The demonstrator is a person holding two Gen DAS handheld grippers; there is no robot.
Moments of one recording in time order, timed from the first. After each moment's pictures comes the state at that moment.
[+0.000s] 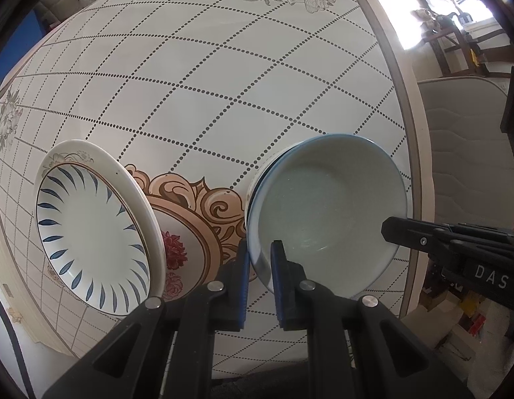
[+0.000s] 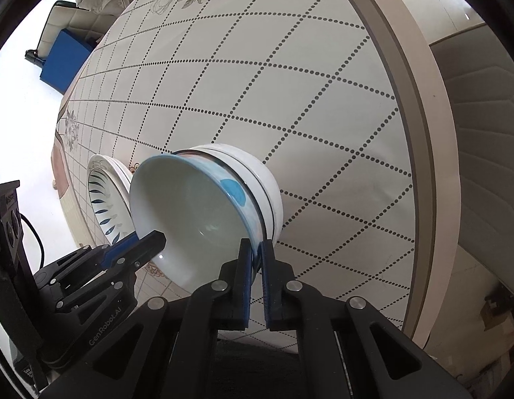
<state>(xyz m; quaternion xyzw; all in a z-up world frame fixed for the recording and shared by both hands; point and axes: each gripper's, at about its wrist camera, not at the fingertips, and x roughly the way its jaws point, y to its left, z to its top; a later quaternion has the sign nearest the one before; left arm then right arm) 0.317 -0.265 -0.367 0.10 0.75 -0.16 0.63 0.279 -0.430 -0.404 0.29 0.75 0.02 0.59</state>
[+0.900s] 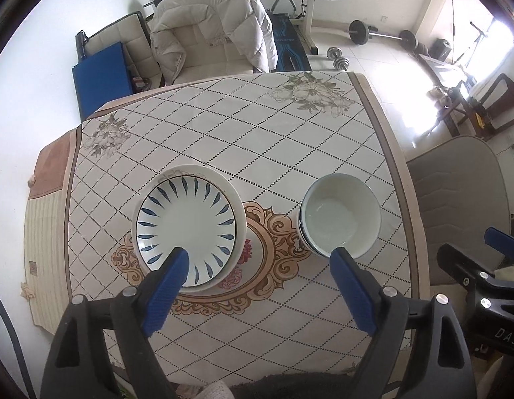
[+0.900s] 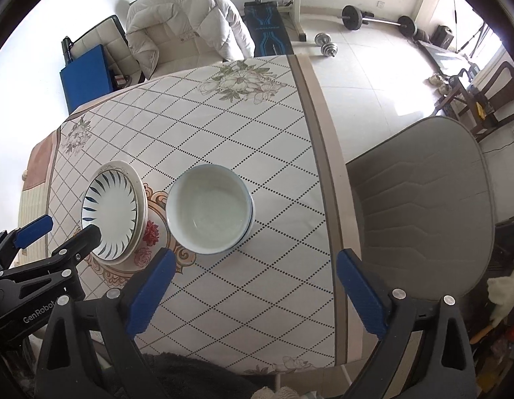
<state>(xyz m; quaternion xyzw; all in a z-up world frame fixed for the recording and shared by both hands) 0.236 -0.198 -0.221 0.08 0.59 -0.08 0.80 0.181 -0.378 -0.221 0.09 0.60 -0.08 0.79</state>
